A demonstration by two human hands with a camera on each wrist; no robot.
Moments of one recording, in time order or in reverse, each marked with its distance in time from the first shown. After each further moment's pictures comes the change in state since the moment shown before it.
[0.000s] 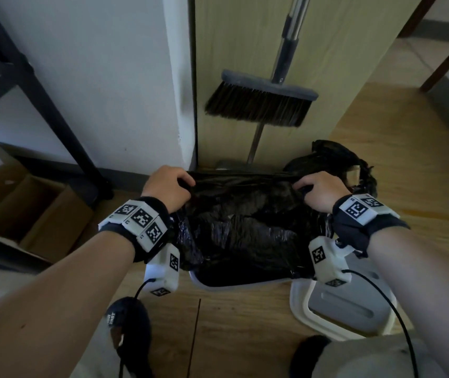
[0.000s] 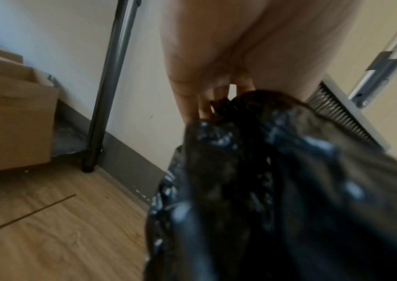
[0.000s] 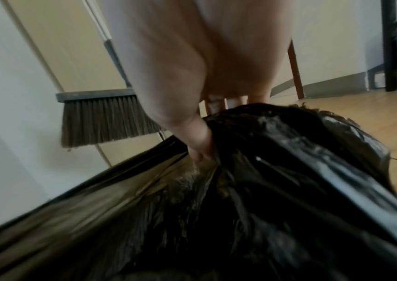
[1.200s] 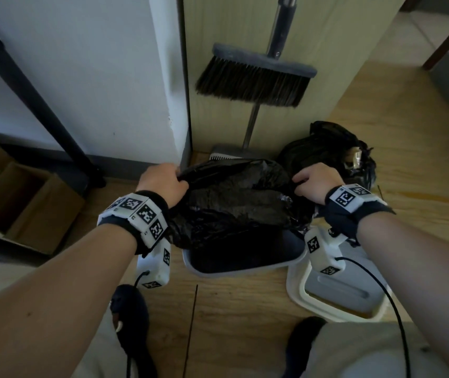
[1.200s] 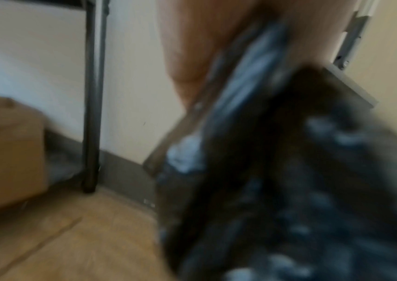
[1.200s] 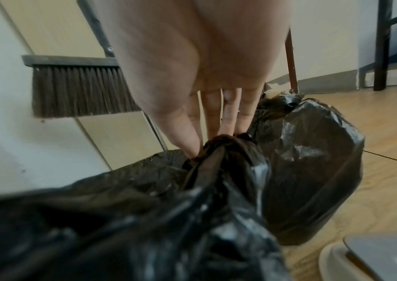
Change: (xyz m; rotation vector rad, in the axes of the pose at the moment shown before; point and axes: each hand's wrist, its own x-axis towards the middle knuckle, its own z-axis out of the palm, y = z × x) left_hand 0.001 -0.005 0.021 0.245 -0.048 0.001; right_hand 0.007 0.015 0.018 0.019 0.049 0.072
